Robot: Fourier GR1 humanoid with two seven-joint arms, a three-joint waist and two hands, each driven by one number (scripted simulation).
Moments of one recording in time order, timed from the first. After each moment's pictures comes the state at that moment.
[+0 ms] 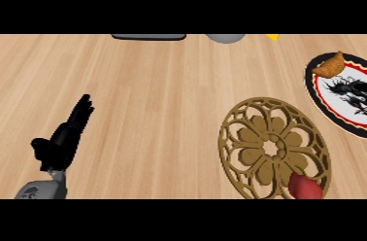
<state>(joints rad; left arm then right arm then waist) -0.08 0.23 0.03 -1.32 0.04 -0.04 -0.14 -0.84 -0.75 -0.49 -0.19 0.47 0.00 -0.54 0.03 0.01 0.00</state>
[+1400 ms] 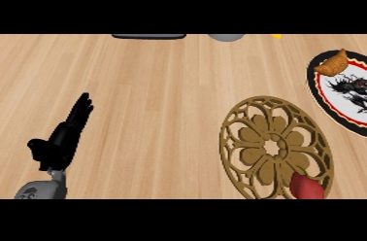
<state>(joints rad) -0.07 0.22 0.03 -1.35 0.04 -0.04 -0.14 -0.48 -1.01 -0.74 -0.18 0.20 0.45 -0.72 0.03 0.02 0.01</state>
